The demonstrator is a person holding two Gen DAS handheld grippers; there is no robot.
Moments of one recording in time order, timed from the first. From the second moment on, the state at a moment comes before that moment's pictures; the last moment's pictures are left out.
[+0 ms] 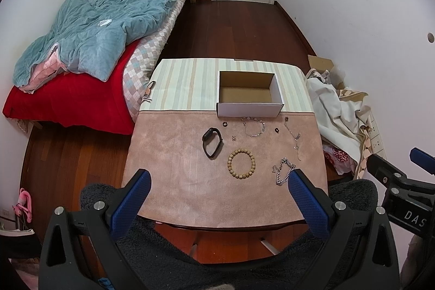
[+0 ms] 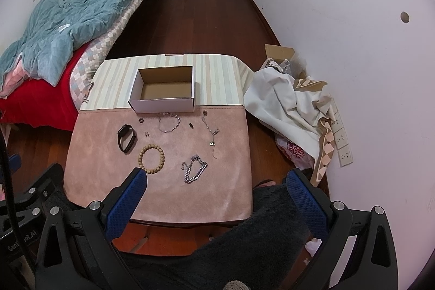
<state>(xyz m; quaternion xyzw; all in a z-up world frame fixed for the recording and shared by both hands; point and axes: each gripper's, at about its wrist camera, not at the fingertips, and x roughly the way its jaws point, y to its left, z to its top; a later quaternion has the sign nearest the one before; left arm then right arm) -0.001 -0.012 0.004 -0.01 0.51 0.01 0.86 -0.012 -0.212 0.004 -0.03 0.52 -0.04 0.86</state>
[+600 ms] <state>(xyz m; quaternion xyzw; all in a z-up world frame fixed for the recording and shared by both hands) 0.104 0.046 -0.156 0.08 0.57 0.16 0.81 0.094 -0.220 -0.193 0.06 0.62 -0.04 0.78</state>
